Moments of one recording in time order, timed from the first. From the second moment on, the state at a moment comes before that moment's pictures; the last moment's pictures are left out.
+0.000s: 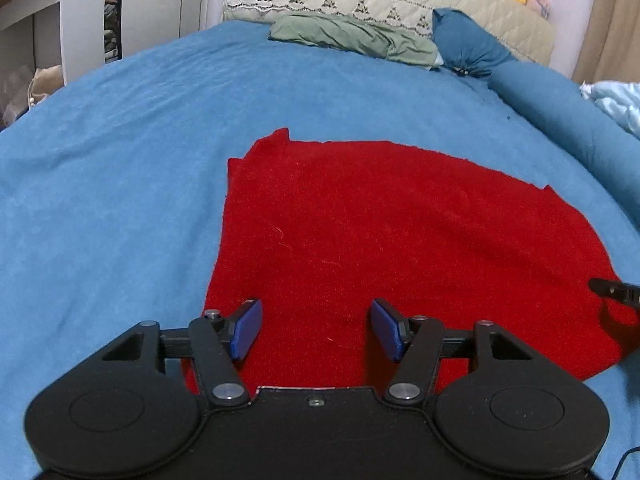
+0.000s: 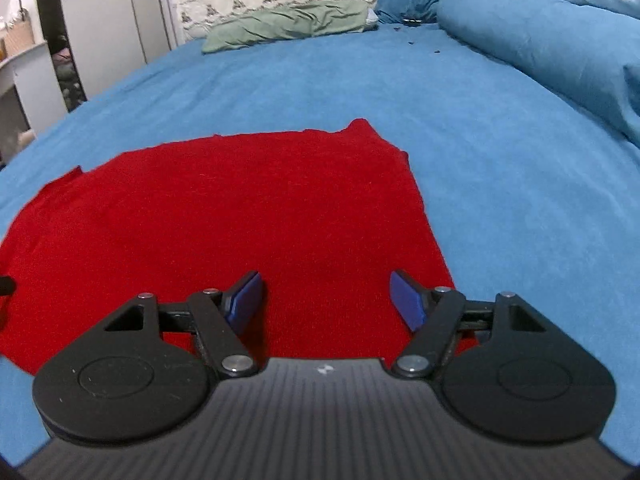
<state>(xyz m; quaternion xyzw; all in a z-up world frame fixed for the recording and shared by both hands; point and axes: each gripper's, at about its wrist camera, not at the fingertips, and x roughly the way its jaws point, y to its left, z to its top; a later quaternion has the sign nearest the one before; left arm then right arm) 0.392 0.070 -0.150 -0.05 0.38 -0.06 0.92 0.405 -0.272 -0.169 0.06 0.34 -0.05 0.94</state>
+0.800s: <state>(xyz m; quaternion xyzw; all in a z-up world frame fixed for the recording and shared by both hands) 0.408 -0.072 -0.107 0.01 0.39 -0.13 0.91 0.337 -0.319 -0.142 0.08 0.32 -0.07 0.94</state>
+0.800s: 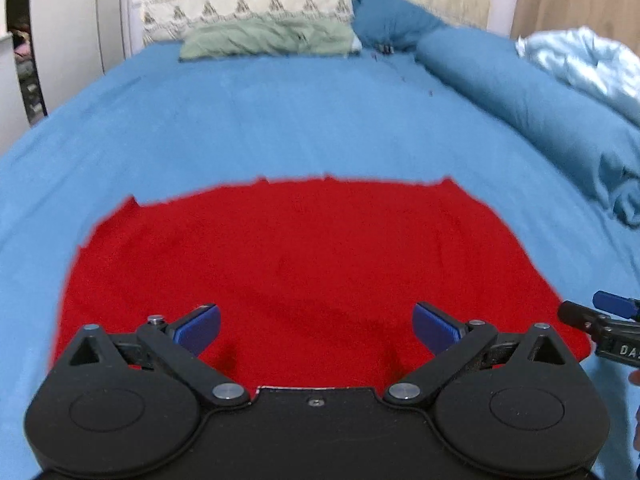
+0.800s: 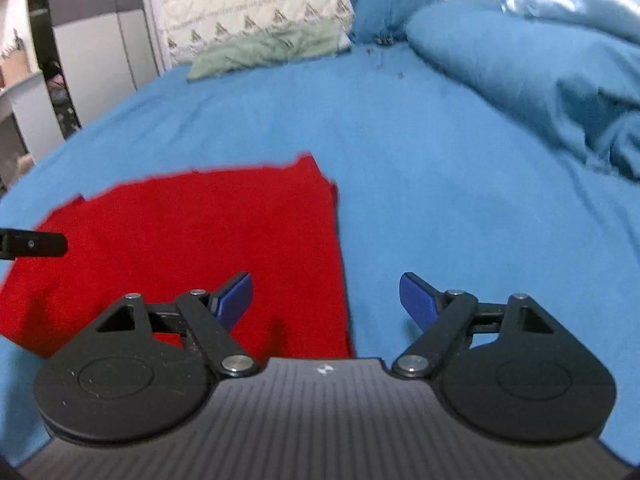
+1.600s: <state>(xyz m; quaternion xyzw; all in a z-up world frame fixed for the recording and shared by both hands) 0.429 -0.068 -0.155 0.02 0.45 -0.11 0.89 0.339 -0.296 -0.146 0.09 0.34 -0.06 0.93</state>
